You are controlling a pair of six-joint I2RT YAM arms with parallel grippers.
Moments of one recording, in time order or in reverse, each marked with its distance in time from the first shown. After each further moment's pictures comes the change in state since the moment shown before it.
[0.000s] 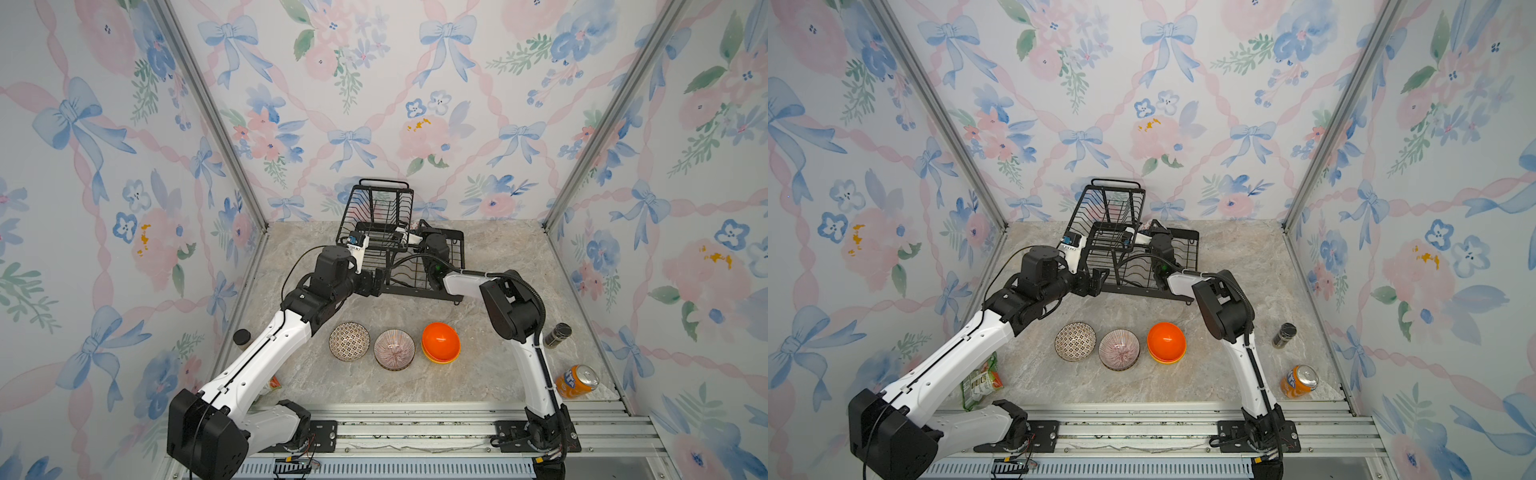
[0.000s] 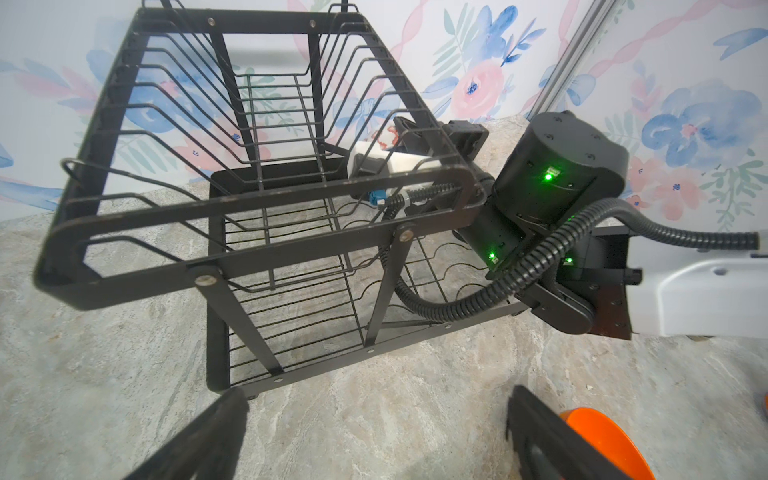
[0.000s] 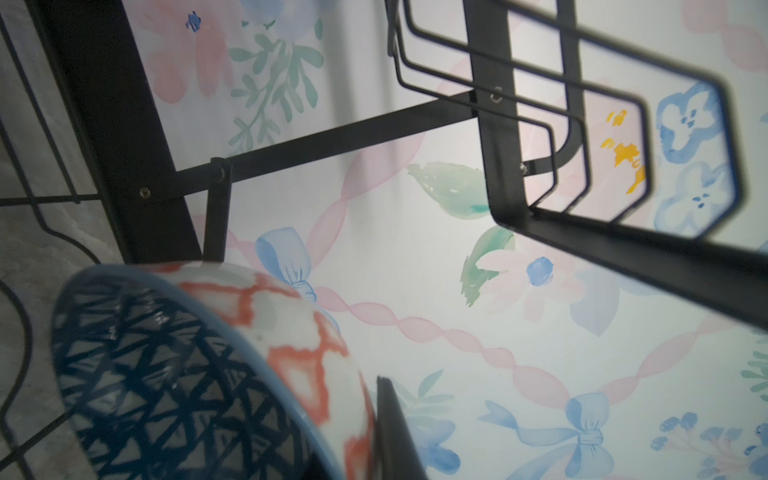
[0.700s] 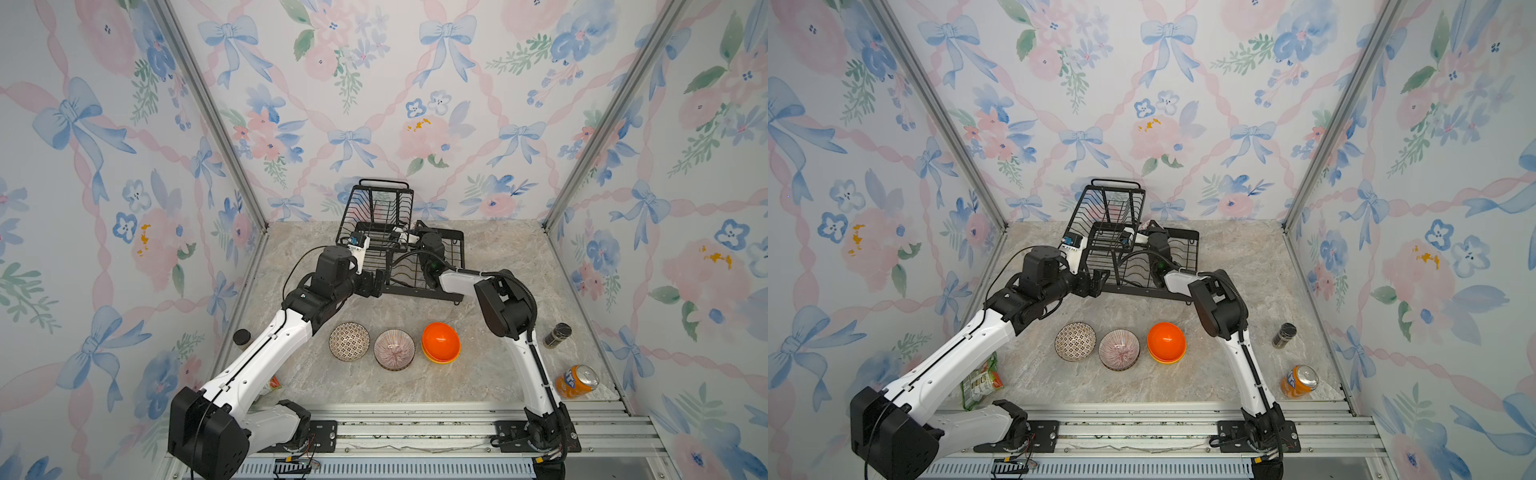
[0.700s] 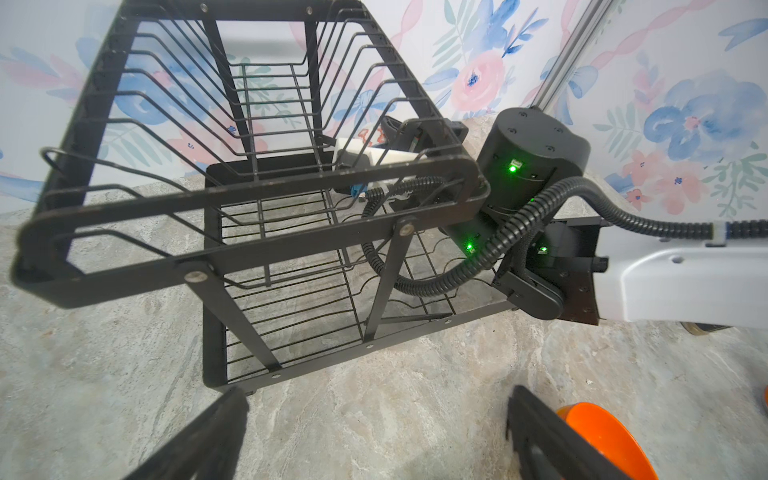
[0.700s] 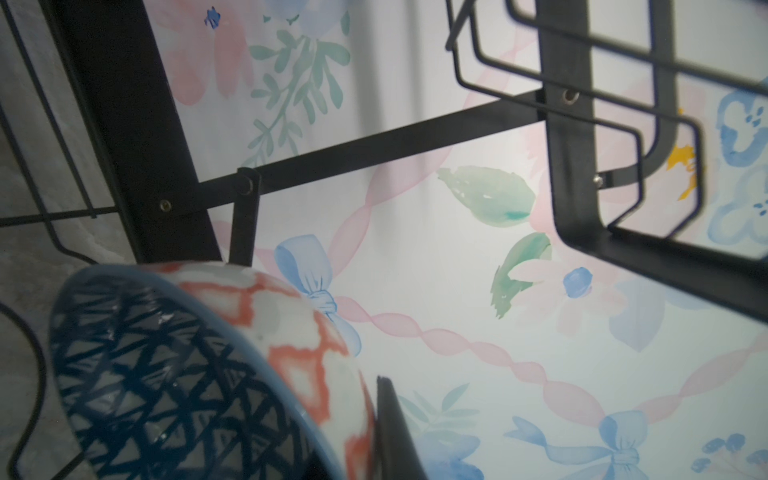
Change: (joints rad) left arm 0.000 0.009 0.000 -0.006 0.003 0.000; right arm 0.000 0.085 0.100 -0.051 -0.001 0.021
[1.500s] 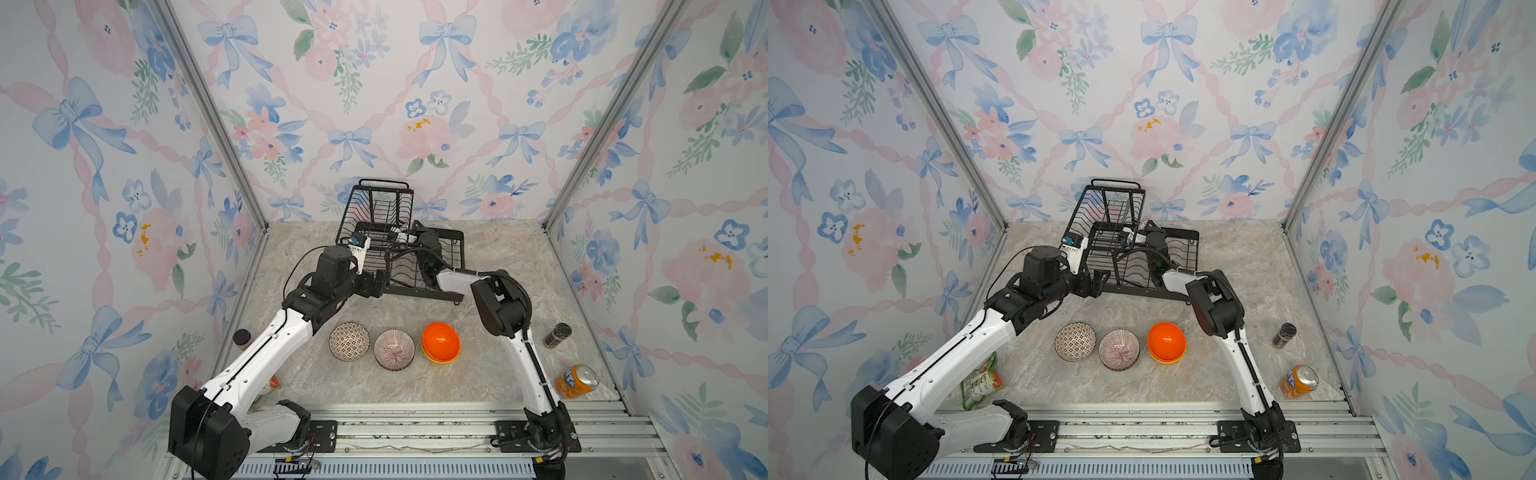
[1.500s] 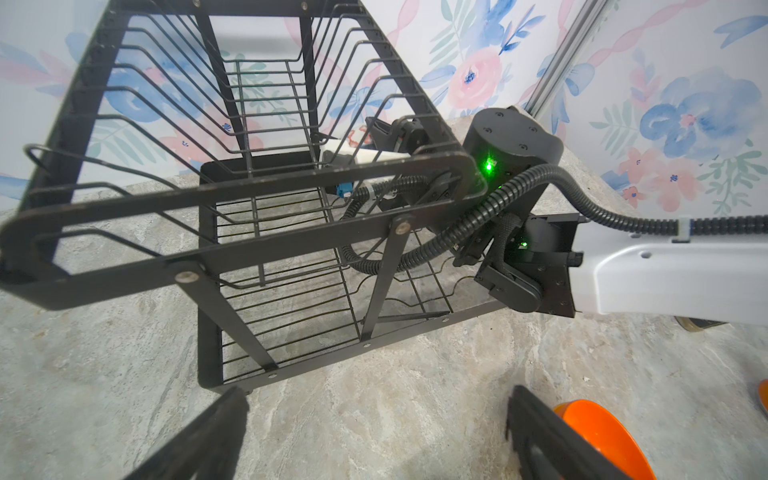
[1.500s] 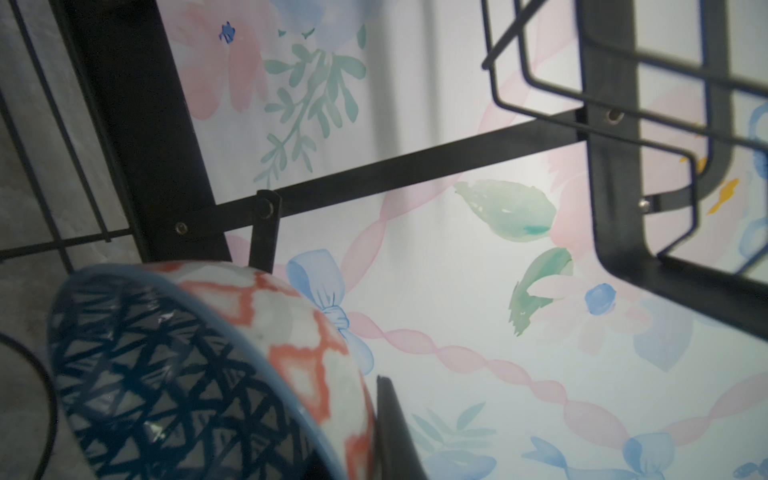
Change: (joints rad) left arm 0.000 0.005 0.000 -0.001 0.011 0.000; right arm 0.000 0.053 0.077 -0.030 -0.026 0.010
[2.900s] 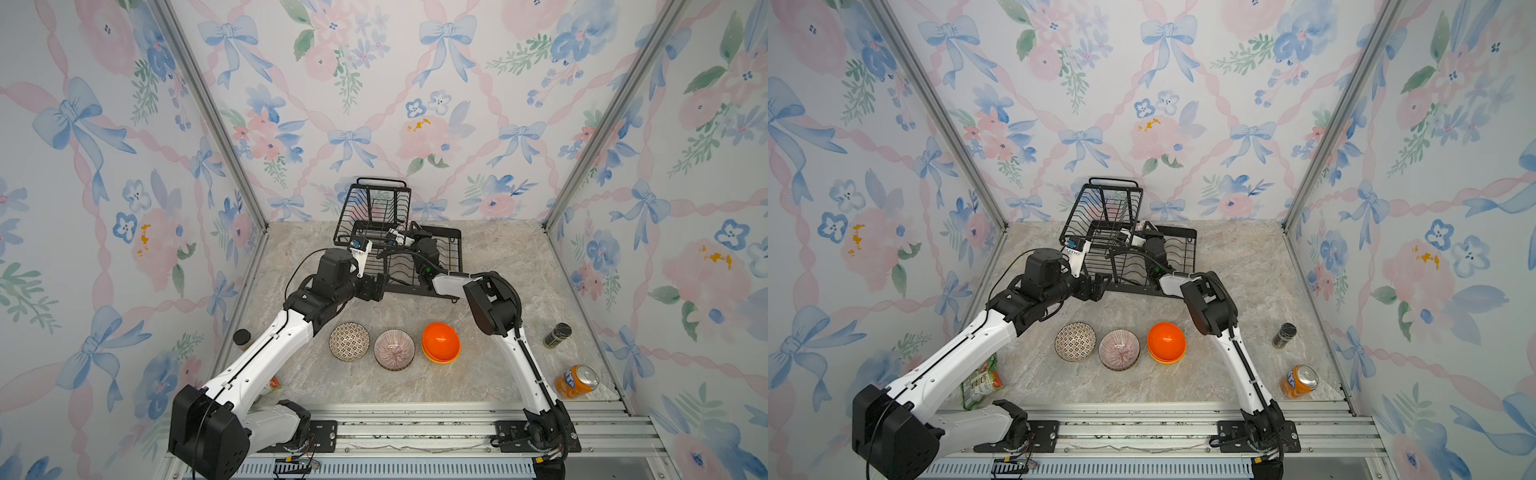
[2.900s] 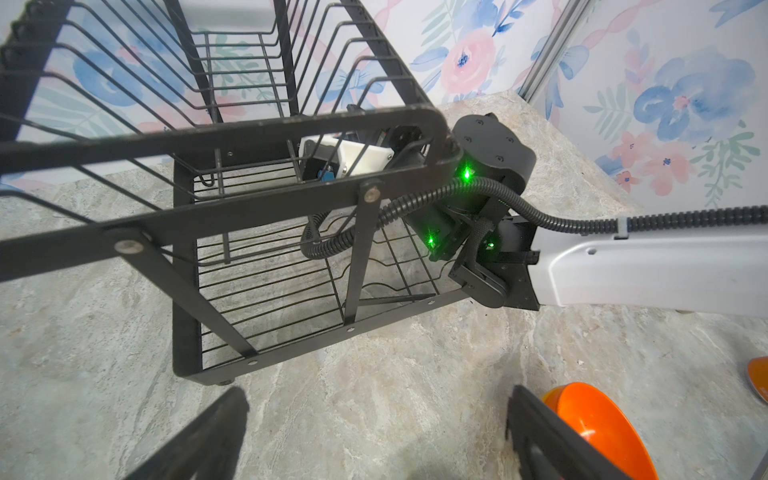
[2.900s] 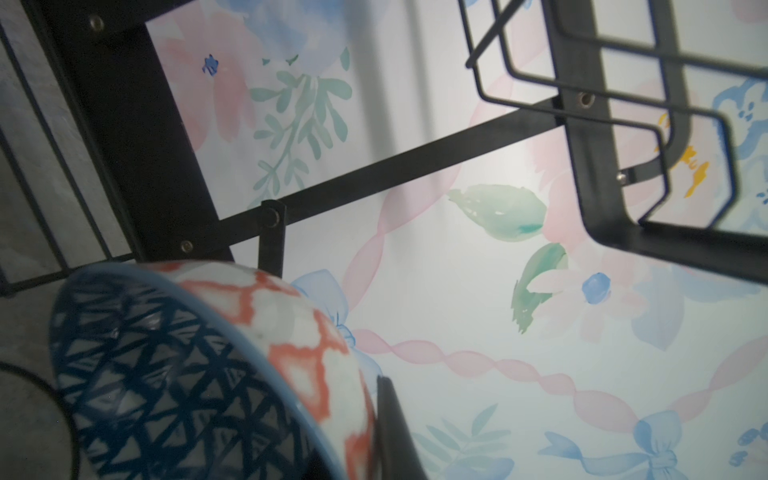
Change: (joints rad) left arm 0.000 0.000 -0.025 0.000 0.026 0.008; right arm 0.009 0.087 0.034 0.148 -0.002 0.036
